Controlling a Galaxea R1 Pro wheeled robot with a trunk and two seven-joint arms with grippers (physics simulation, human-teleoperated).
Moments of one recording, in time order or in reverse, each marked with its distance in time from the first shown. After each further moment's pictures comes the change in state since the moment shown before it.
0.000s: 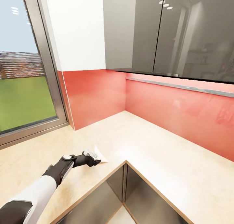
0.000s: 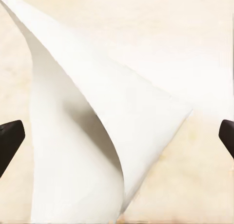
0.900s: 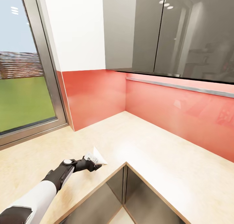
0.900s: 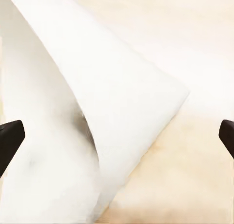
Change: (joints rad) left arm 0.044 -0.009 0.004 -0.007 0.003 0.000 0.001; right arm 0.000 0.000 0.000 0.001 0.000 0.000 0.001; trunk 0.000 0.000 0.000
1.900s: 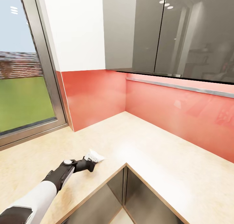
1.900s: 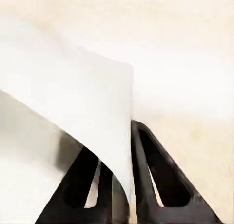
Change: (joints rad) left arm 0.001 -0.003 0.002 0.004 0.007 0.001 -0.001; right arm 0.000 -0.001 0.001 0.001 0.001 0.001 0.005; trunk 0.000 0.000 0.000
